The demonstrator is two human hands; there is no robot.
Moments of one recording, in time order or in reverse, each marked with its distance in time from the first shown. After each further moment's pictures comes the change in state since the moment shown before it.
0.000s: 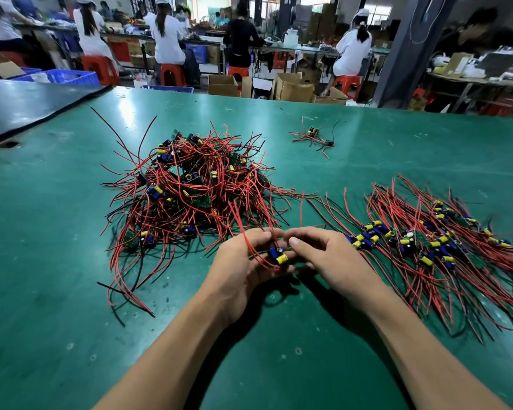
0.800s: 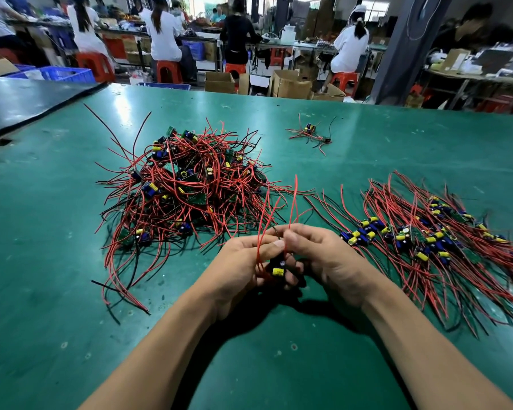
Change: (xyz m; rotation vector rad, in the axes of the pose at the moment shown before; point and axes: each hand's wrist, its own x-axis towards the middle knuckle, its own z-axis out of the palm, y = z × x) left_hand -0.002 0.000 -0.007 0.235 -0.209 -0.006; right_hand -0.002 0.005 -0.001 0.367 -0.244 0.039
